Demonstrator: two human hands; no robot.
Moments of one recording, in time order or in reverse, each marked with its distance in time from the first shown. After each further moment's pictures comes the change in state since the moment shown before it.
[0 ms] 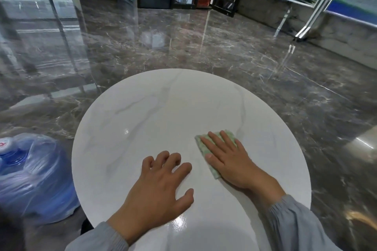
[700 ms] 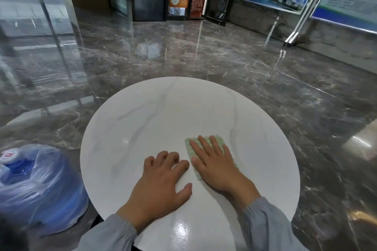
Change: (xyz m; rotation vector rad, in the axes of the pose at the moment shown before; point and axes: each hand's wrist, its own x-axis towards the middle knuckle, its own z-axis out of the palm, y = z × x) left_hand -0.002 -0.001 -0.001 -0.028 -0.009 -0.026; right_hand -0.011 -0.051 0.009 0.059 0.029 0.089
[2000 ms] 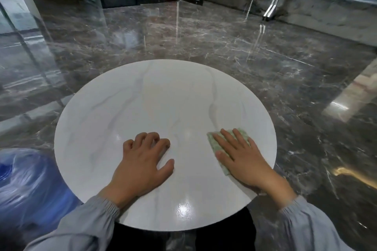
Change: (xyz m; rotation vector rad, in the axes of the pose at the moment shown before) left_hand 0.001 0.001 -0.002 0.021 -0.075 -0.002; right_hand -0.100 0.083 0.011 0.005 0.056 0.197
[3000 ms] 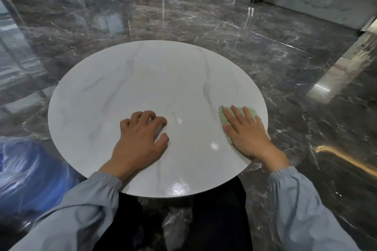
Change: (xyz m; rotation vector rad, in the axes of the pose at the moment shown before) left_hand 0.001 -0.006 0.001 -0.044 0.007 0.008; right_hand -0.009 0.013 0.003 -0.001 0.029 0.205
